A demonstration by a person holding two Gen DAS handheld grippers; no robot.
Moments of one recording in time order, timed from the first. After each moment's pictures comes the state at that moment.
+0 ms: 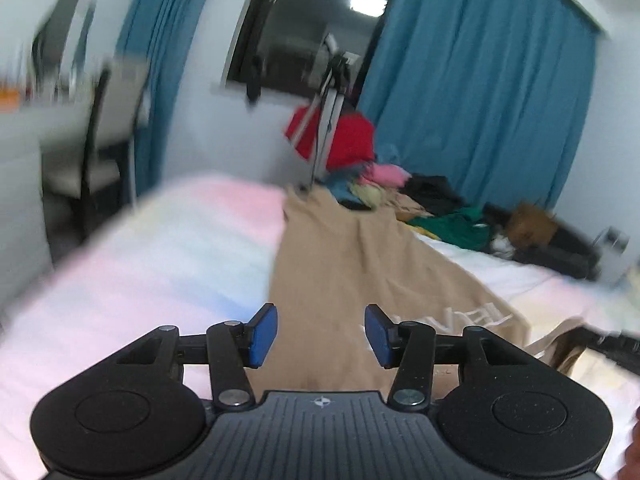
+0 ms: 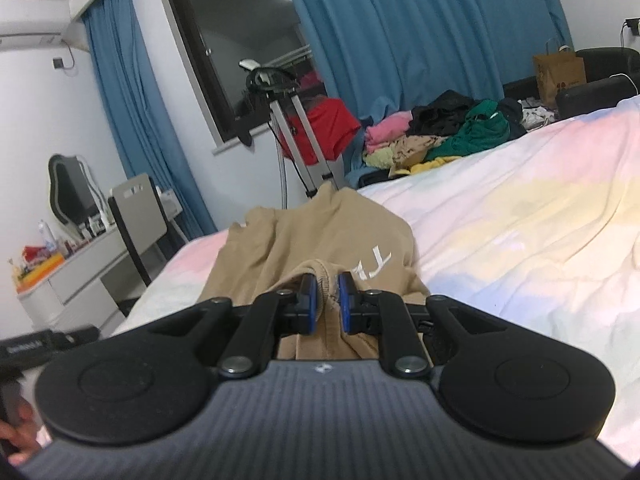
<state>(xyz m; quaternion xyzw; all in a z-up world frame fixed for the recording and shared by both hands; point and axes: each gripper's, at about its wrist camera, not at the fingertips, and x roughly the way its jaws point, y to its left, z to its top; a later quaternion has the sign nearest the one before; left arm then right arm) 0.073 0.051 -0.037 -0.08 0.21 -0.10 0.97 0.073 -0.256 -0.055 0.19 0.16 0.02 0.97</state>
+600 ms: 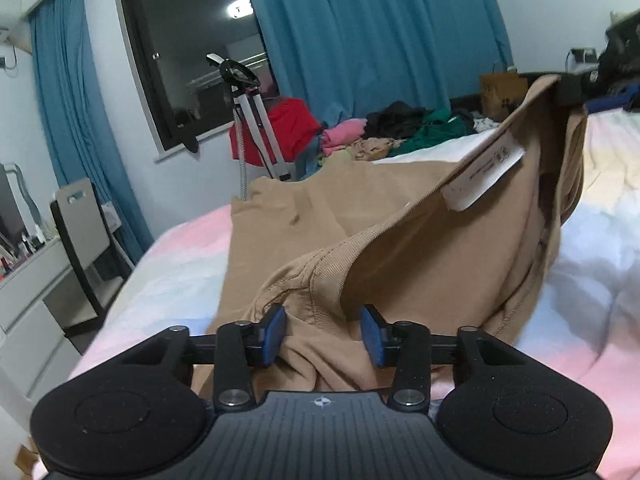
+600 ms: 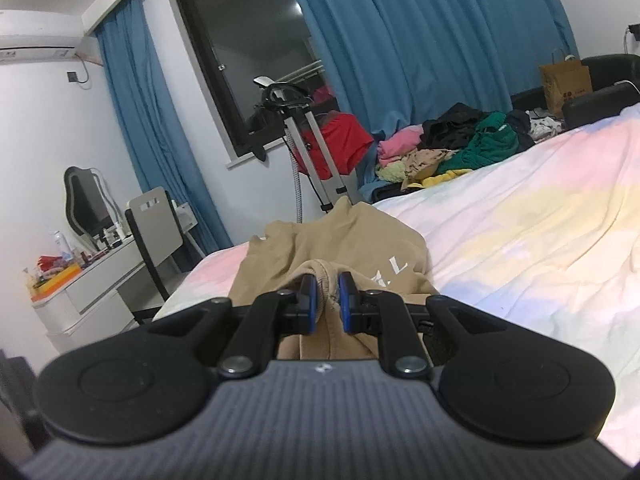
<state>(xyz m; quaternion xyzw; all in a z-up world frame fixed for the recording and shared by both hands) 0.063 -0.072 -0.098 0.19 0.20 -0.10 0.96 0.045 -0.252 -0.038 0.20 0.13 0.04 0.97</state>
